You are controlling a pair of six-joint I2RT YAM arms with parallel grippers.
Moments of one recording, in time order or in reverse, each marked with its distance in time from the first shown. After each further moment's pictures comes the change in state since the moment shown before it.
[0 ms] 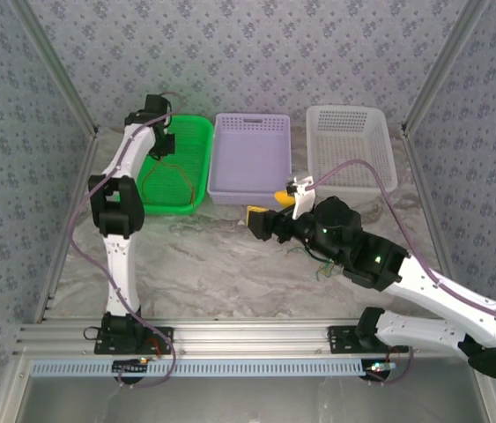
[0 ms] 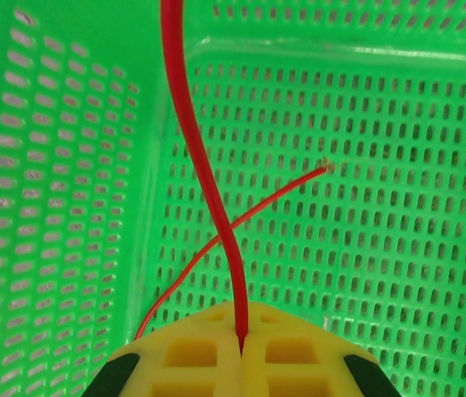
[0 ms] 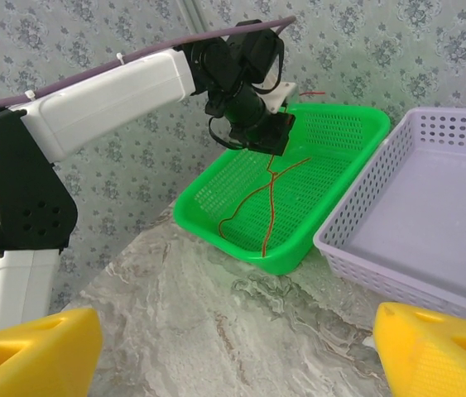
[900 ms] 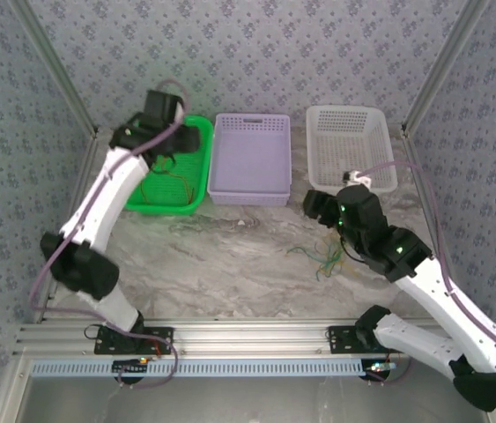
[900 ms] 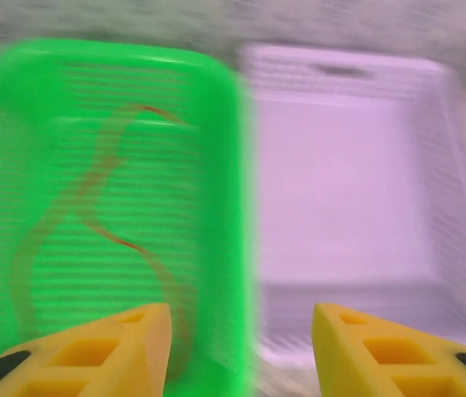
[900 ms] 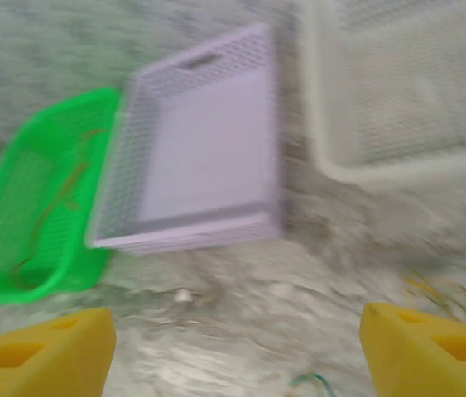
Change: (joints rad) left arm -0.309 -0.734 -0.501 0.138 0.127 -0.204; right arm -0.402 -0.064 0.003 -0.451 0.116 0.312
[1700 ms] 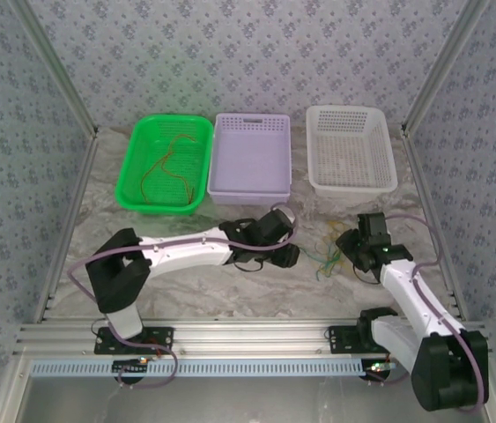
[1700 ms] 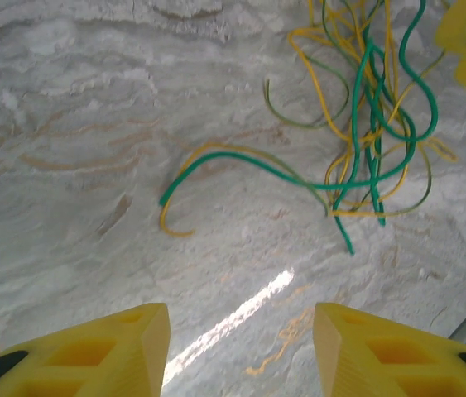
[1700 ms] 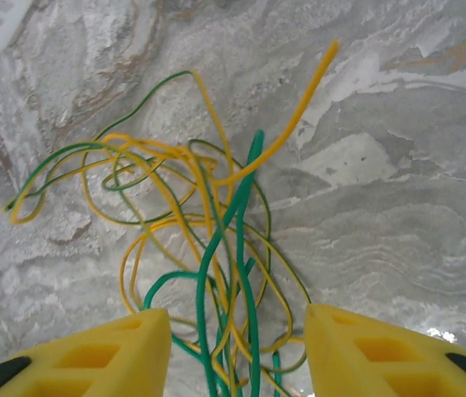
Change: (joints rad) left arm -0.685 0.129 -0.537 0.486 0.083 -0.323; right arm -0.517 0.083 -0.533 0.200 -0.355 0.173
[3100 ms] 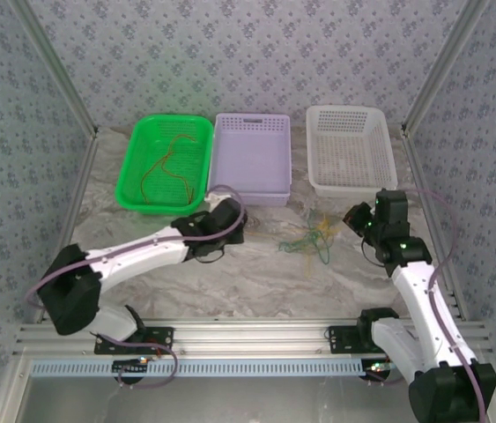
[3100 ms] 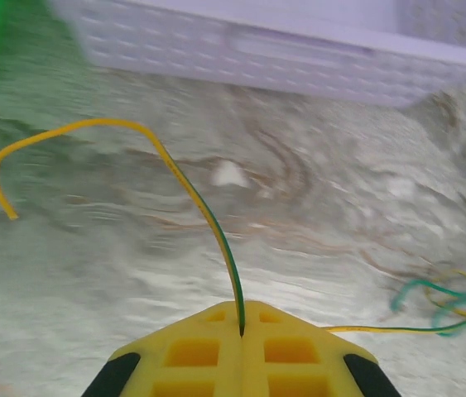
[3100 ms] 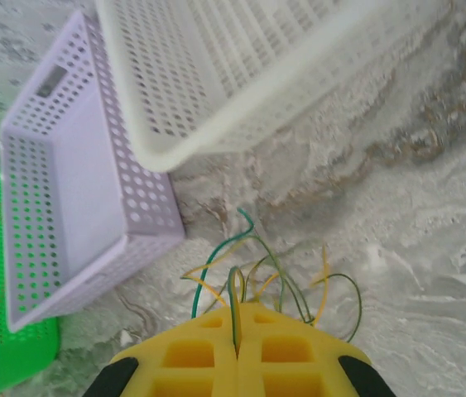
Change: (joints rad) left arm 0.225 -0.335 -0.266 -0.097 -0.352 -0.203; right arm -0.028 -0.114 0.257 -0.031 -0.080 -0.119
